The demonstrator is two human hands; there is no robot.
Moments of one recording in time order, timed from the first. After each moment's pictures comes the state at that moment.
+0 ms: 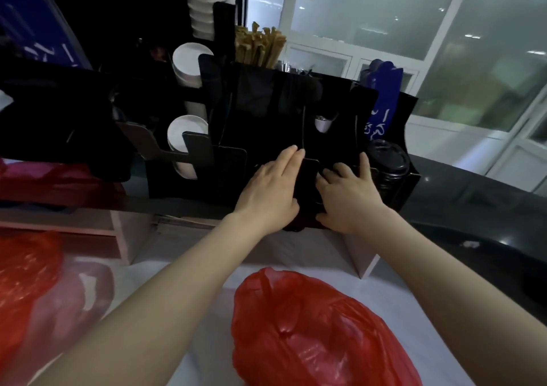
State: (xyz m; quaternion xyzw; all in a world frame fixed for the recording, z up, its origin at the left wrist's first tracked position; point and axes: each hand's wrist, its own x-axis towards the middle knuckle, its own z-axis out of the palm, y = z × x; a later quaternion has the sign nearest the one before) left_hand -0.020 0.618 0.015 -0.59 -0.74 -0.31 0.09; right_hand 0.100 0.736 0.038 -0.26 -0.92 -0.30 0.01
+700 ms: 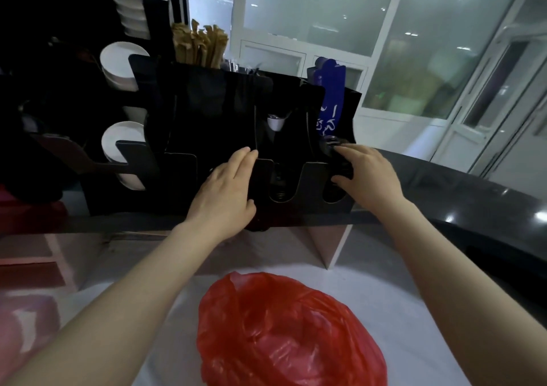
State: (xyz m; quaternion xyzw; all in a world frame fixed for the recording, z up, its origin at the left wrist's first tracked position) left_hand -0.024 0.621 0.011 -0.58 -0.74 -0.31 0.10; right_hand 0.175 0.786 0.069 -0.37 -0.89 -0.09 0.26
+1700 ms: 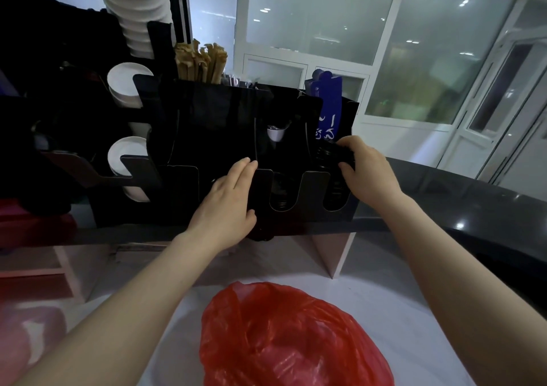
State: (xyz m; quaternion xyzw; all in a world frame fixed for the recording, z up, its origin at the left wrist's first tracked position) left_hand -0.023 0.619 0.012 -0.59 -0.74 -0.32 0.09; right_hand 0.169 0.806 0.076 -0.33 -0.88 0.01 0.35
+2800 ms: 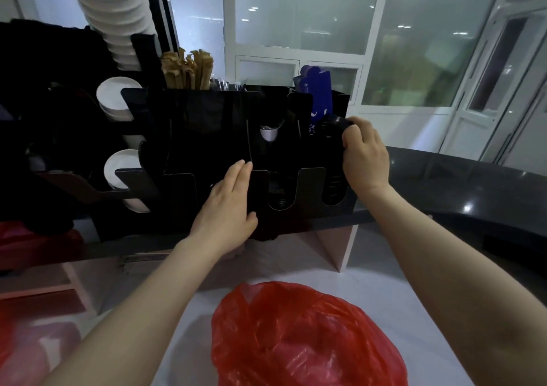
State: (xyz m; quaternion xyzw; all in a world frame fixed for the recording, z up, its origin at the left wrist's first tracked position) left_hand -0.020 0.619 0.015 -0.59 -0.74 -0.31 0.08; right_hand 0.152 0.812 0.067 -0.30 -0.78 -0.20 0.51
